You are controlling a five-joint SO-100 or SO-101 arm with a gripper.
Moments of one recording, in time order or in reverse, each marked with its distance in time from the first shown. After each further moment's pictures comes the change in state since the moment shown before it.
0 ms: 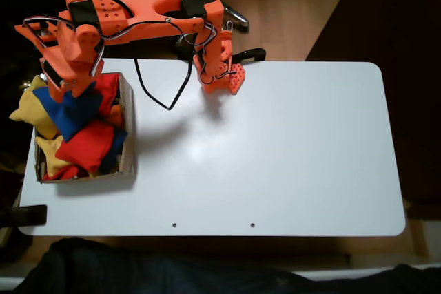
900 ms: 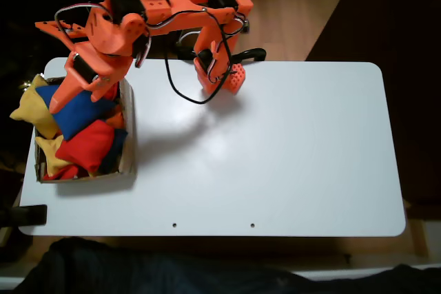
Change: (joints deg) arm -7.4 22.8 17.1 -0.7 1.9
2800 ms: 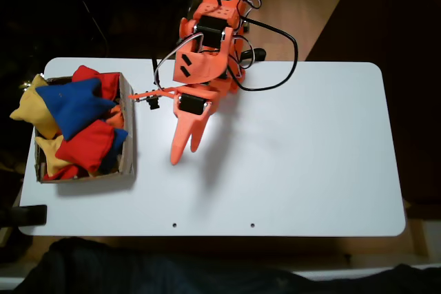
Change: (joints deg) arm -45.8 32.0 33.0 -12.1 26.4
